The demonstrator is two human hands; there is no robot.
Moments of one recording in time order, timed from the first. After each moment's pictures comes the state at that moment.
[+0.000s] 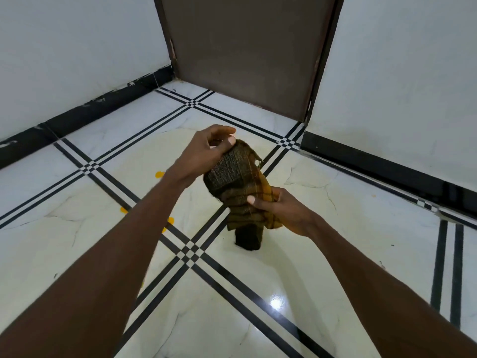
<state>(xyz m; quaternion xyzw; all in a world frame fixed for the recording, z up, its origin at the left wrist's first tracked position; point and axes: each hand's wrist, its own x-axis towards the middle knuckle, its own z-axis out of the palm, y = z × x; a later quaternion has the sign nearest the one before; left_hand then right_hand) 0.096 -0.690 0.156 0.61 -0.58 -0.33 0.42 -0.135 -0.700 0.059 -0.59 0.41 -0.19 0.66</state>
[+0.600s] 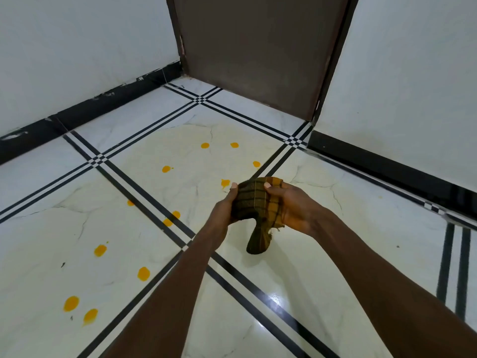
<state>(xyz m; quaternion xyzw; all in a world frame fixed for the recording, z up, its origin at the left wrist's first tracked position) 0.051 -0.630 0.035 0.62 -0.20 -0.58 0.49 -0.125 -0.689 0.079 -0.36 0.43 -0.25 0.79</state>
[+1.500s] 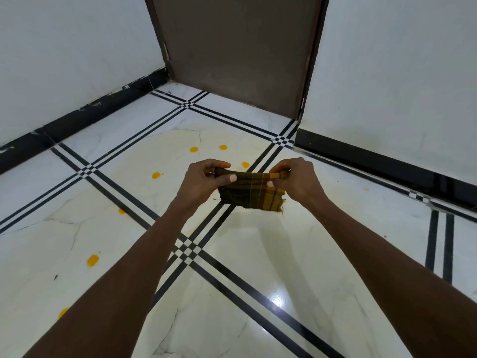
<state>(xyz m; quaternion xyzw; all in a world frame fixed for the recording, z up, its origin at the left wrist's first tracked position) 0.079 -0.654 0.104 0.65 -0.50 -0.36 0.43 -0.158 -0.726 0.097 -0.74 0.54 -0.25 0.30</state>
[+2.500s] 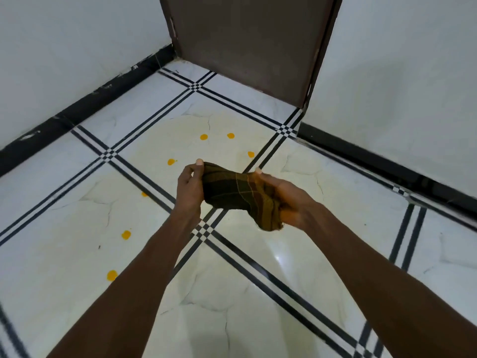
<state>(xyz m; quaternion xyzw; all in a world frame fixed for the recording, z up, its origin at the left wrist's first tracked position) 0.075 -0.597 0.191 0.67 -0.19 -0.44 0.56 -0.137 -0.647 0.210 -0.31 0.48 -0.18 0.80</state>
